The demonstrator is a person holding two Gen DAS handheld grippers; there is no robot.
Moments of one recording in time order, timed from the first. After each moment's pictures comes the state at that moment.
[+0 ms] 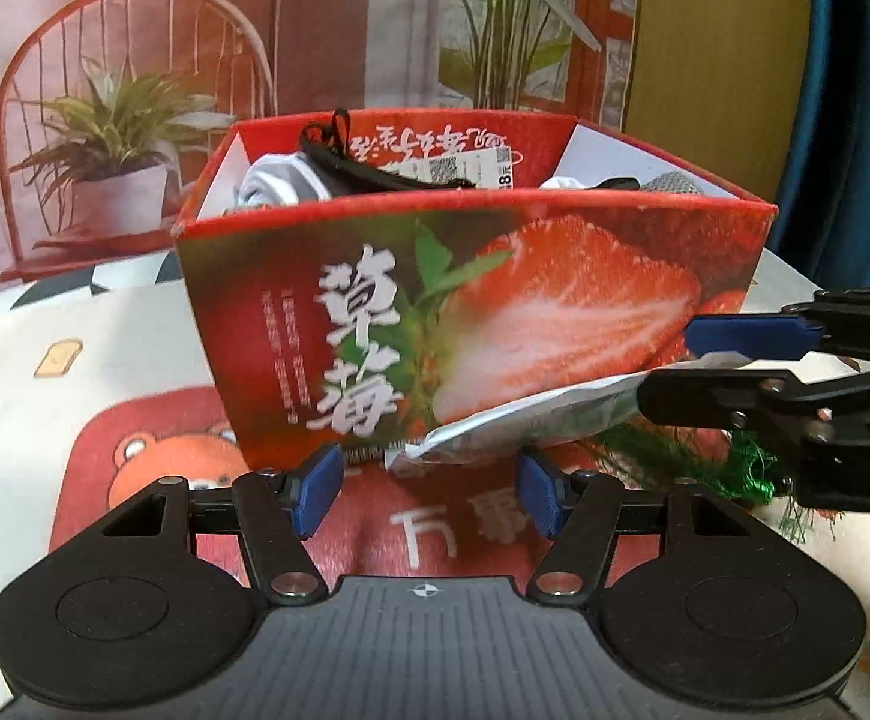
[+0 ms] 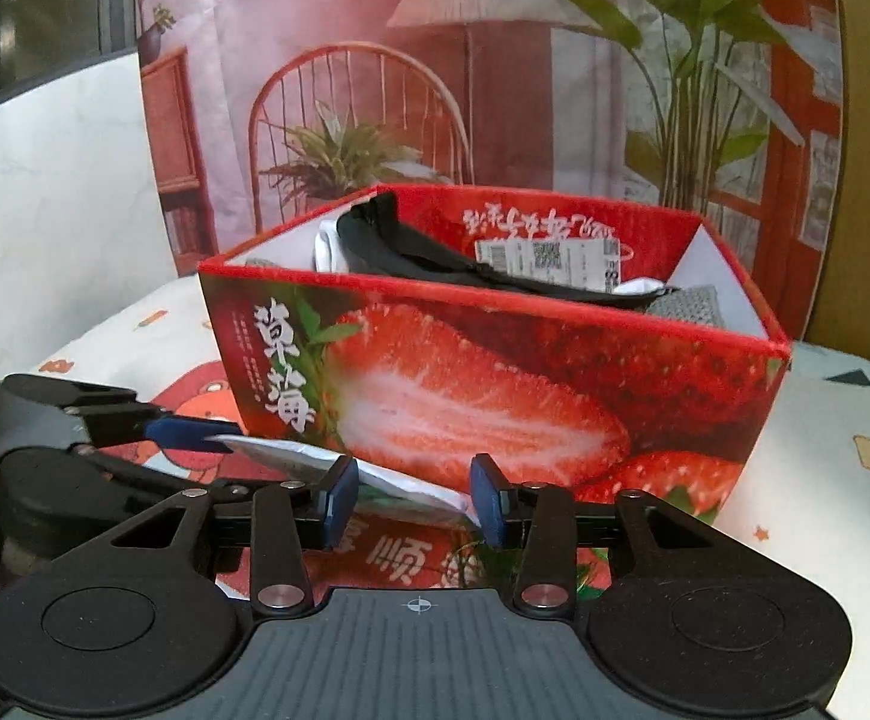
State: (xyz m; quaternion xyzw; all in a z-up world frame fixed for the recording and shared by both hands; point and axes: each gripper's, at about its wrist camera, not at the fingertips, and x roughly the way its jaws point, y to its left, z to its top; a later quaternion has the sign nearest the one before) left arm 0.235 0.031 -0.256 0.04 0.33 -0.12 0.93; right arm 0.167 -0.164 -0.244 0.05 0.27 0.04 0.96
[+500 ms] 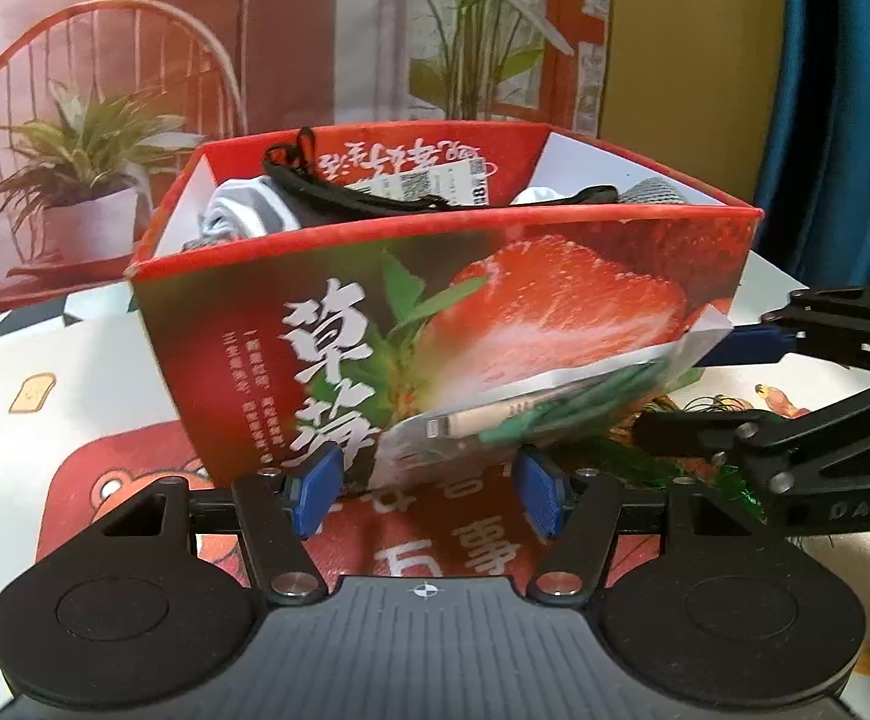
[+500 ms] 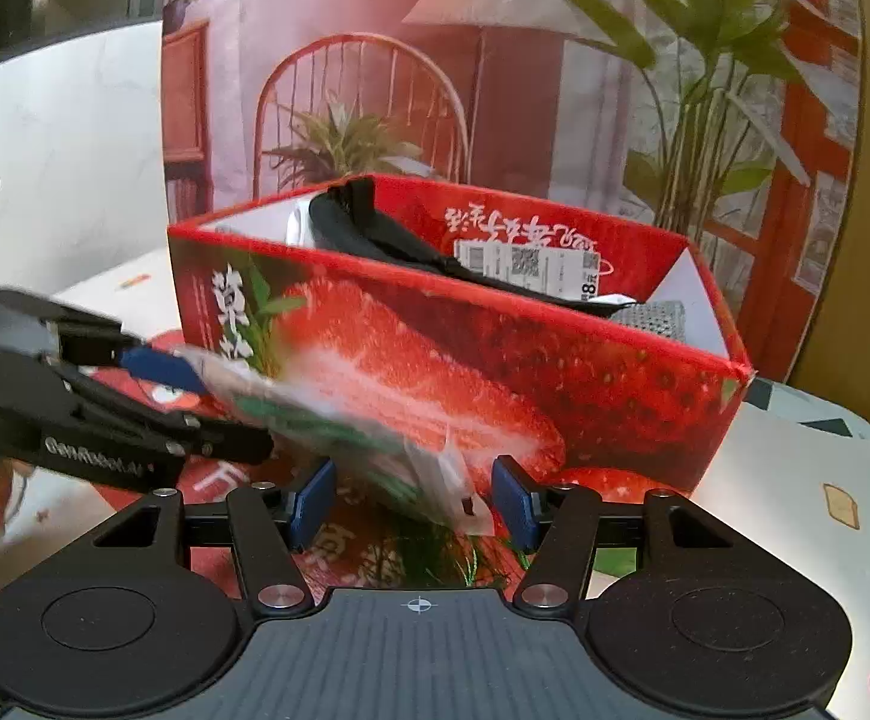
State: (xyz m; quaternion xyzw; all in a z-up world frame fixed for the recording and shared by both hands) left arm 0.248 0.023 -0.256 0.05 0.32 -0.15 0.93; right arm 0.173 -0.183 -0.263 -0.01 0.28 0.04 0.96
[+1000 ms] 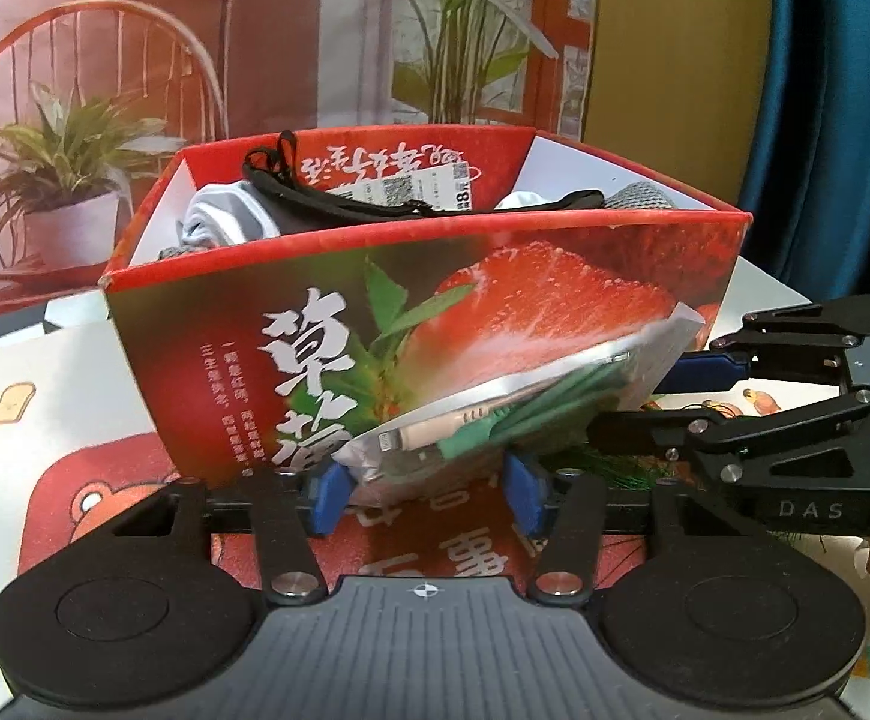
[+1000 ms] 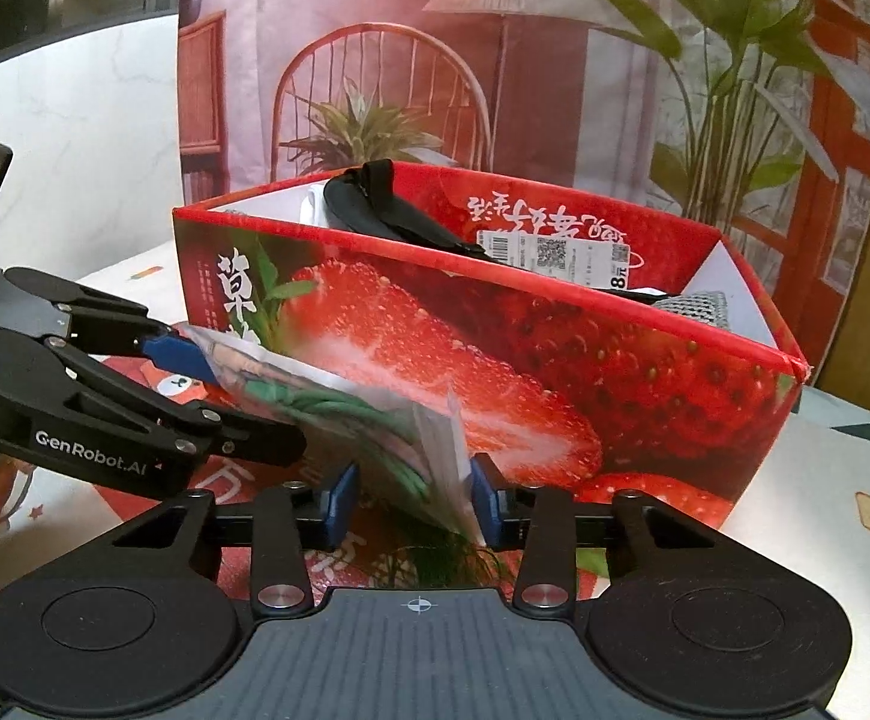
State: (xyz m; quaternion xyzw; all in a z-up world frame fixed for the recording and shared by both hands) left arm 0.252 0.024 -0.257 0.04 0.32 -0.16 0.93; right arm 0.184 -0.180 -0.271 0.00 0.28 0.06 0.96
